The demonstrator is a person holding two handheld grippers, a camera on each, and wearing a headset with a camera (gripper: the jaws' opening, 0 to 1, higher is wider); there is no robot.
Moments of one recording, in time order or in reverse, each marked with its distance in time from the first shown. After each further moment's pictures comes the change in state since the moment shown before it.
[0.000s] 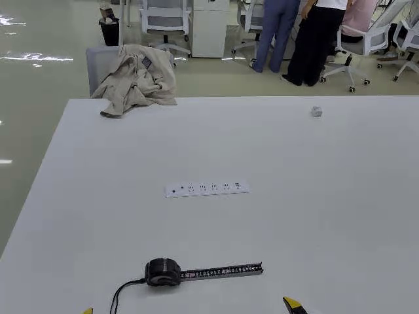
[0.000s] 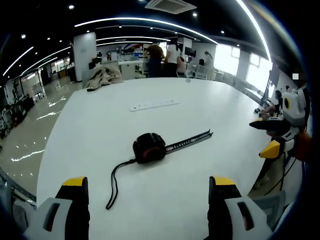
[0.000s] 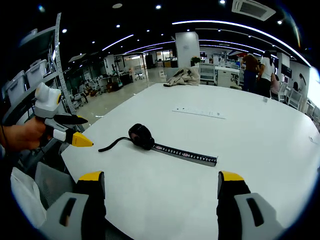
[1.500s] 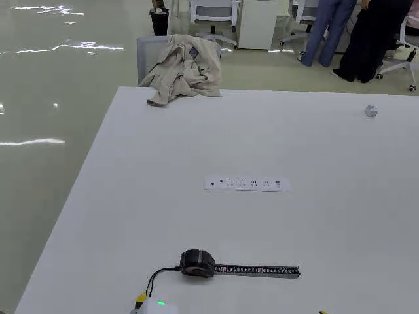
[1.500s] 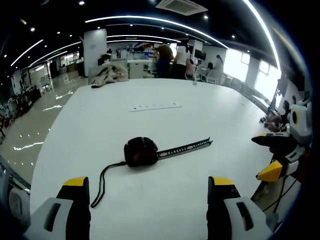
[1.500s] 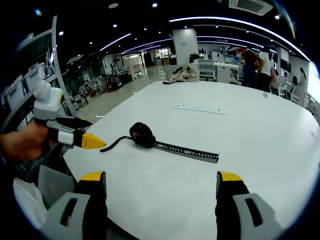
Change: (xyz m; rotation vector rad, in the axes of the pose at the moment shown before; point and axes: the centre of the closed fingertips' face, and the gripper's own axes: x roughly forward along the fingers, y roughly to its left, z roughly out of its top) left arm 0.016 -0.031 0.014 -0.080 0.006 0.050; right arm 0.002 -0.002 0.000 0.035 0.024 0.011
